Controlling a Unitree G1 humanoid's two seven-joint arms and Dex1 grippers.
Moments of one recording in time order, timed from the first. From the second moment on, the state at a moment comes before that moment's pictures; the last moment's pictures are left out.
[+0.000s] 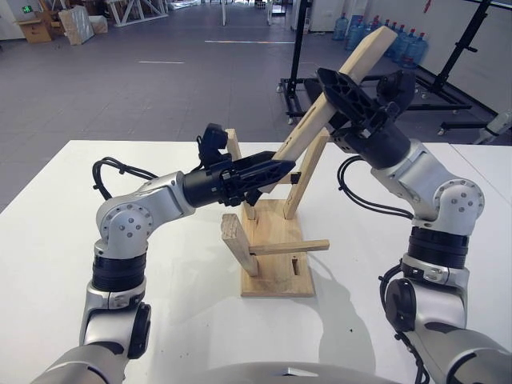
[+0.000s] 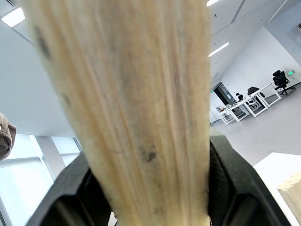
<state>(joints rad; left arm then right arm) -0.54 0.30 0.06 -0.29 -1.12 0.99 -0.63 -0.66 -0.34 -0.33 -0.06 1.67 0.98 0.33</state>
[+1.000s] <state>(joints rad) -0.40 0.44 0.43 -0.32 -1.00 0.79 -0.28 -0.23 -0.65 -0.32 -0.10 1.00 0.62 1.12</state>
